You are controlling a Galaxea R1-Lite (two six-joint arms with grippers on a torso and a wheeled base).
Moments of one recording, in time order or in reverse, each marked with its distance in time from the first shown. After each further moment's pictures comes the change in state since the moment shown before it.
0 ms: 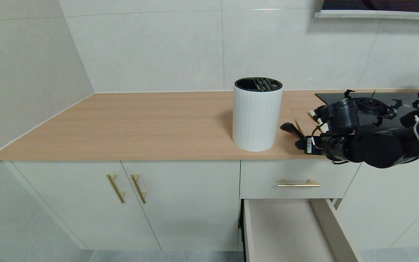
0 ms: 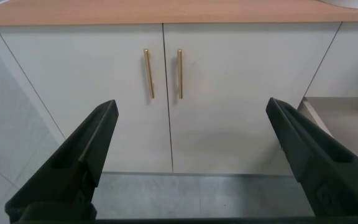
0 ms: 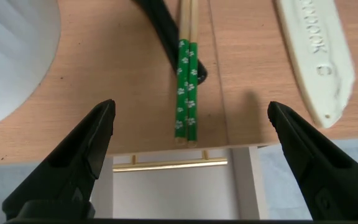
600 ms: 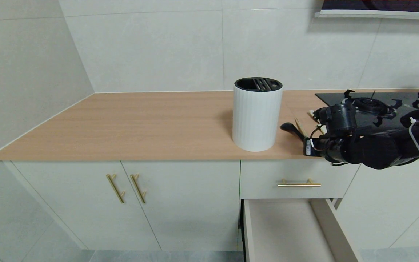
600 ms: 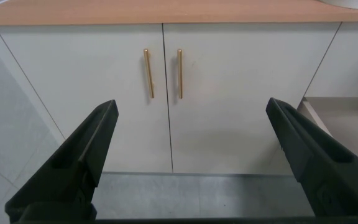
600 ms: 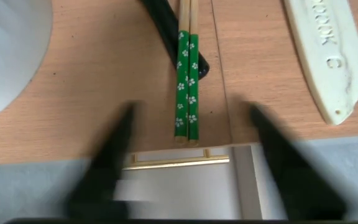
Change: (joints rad) left arm 0.000 0.000 0.000 0.000 0.000 0.000; right arm 0.000 0.018 -0.001 0.001 0.000 0.010
